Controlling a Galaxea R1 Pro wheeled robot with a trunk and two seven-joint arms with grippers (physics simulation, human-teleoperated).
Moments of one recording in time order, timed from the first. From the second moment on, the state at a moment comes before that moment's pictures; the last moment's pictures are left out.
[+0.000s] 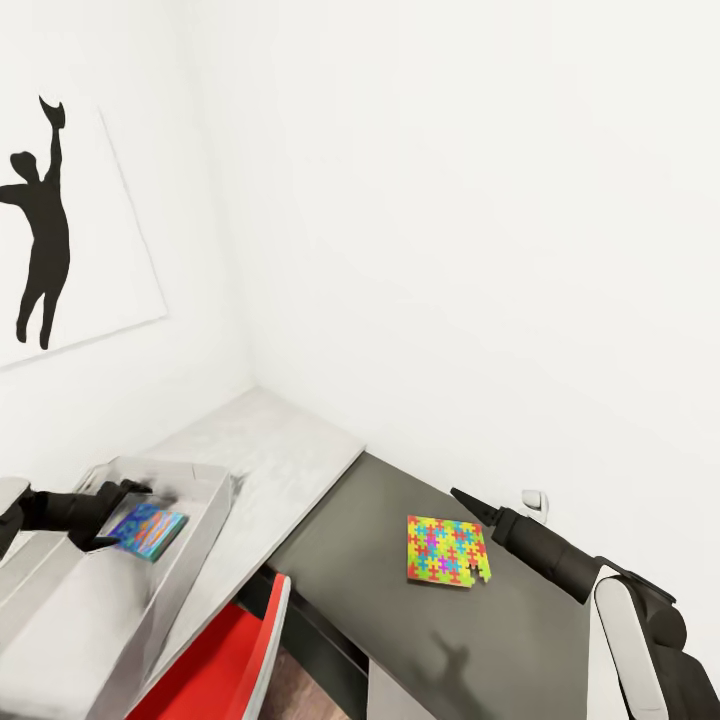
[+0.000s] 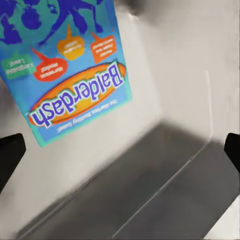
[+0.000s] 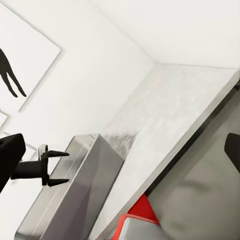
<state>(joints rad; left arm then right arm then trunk) -0.98 0.51 0.39 -0.31 0.91 1.04 0.22 -0.24 -0.02 -0.29 -1.57 -0.54 0.80 0.75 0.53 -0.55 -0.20</state>
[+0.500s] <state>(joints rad) -0.95 0.72 0.17 -0.33 0.92 1.04 -0.47 -0.24 -0.02 -0.29 -1.57 -0.54 0.80 0.77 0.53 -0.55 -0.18</state>
